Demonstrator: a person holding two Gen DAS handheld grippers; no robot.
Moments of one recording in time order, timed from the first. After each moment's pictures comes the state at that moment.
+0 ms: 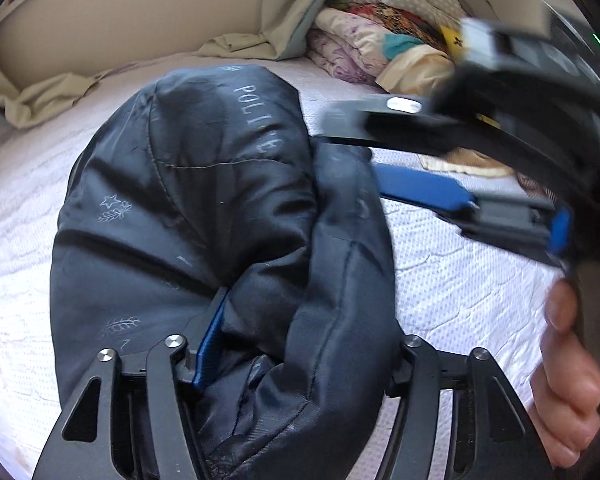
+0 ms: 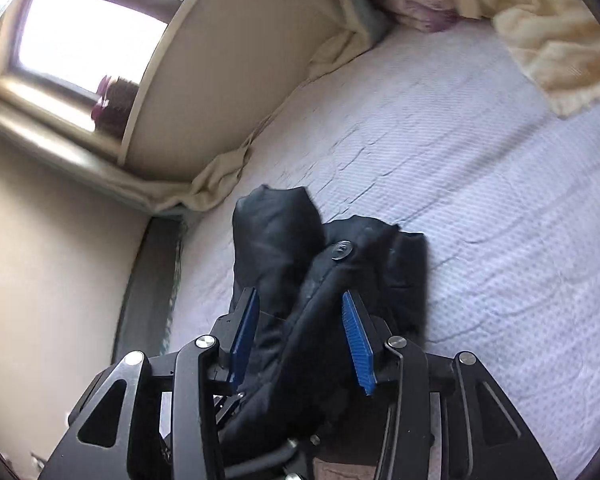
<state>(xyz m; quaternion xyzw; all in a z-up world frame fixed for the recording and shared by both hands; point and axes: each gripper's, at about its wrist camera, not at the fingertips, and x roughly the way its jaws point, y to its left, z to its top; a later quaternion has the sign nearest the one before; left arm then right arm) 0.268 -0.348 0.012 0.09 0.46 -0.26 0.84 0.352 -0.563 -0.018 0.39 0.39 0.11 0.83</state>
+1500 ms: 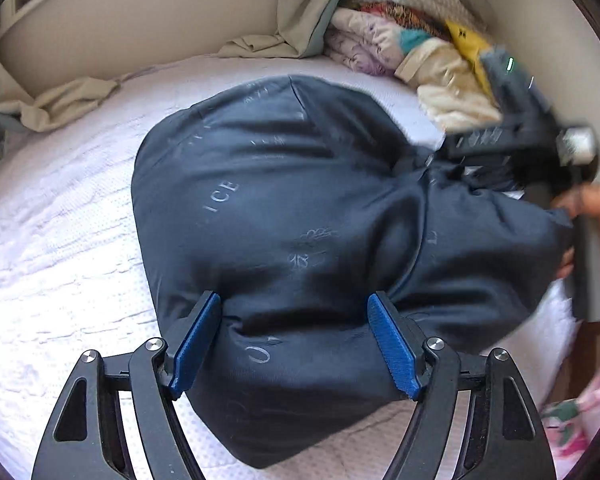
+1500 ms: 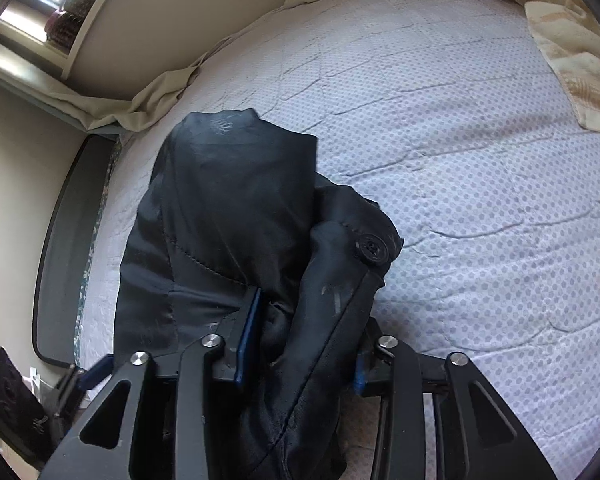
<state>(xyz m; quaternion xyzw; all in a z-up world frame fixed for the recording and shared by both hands) 0.281 -0.242 -0.004 0.14 0.44 -0.26 0.85 0.360 -0.536 -0.057 0.28 0.51 0.07 0.81</state>
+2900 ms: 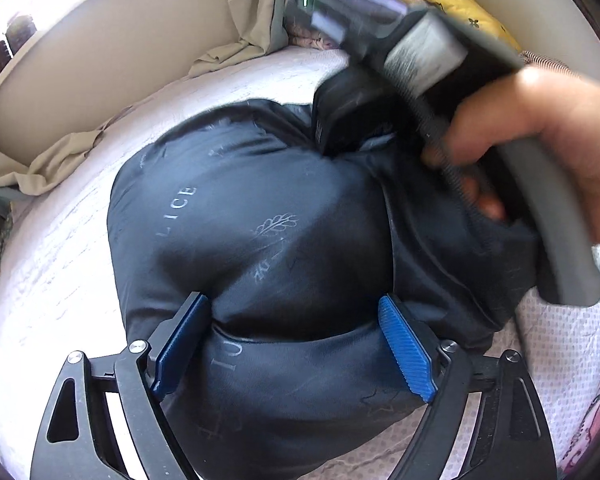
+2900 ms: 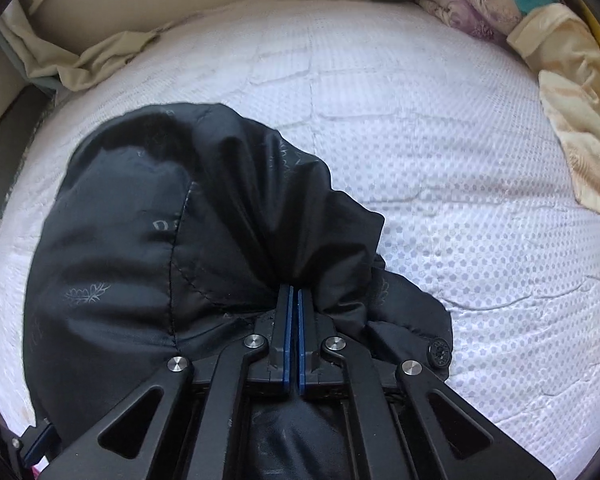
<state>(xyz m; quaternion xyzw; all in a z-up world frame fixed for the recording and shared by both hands) 0.259 -0.305 -0.042 0.25 0.40 -0.25 0.84 0.413 -0.473 -0.083 0.12 0.52 -0.03 0.84</state>
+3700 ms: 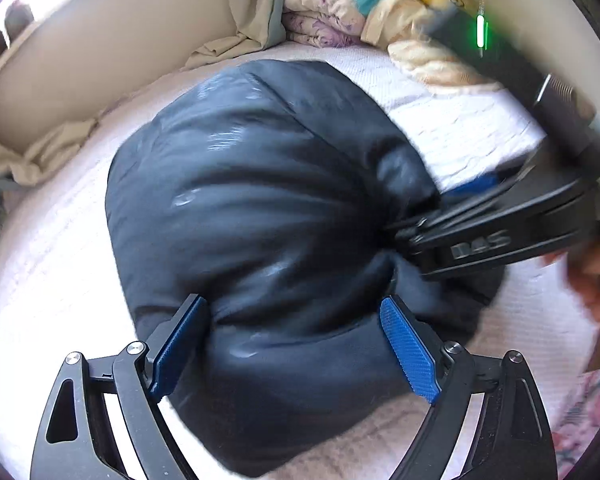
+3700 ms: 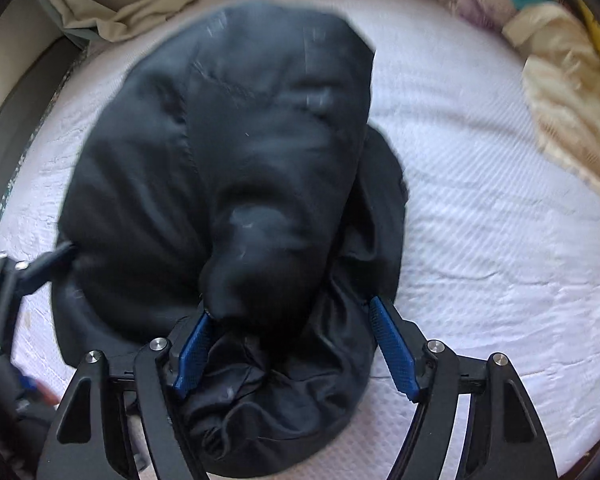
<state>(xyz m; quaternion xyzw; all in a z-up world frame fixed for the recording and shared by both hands) 0.254 -0.298 -0.017 0.21 0.43 -0.27 0.83 0.306 -0.472 -0.079 0.10 0.58 0.02 0.81</state>
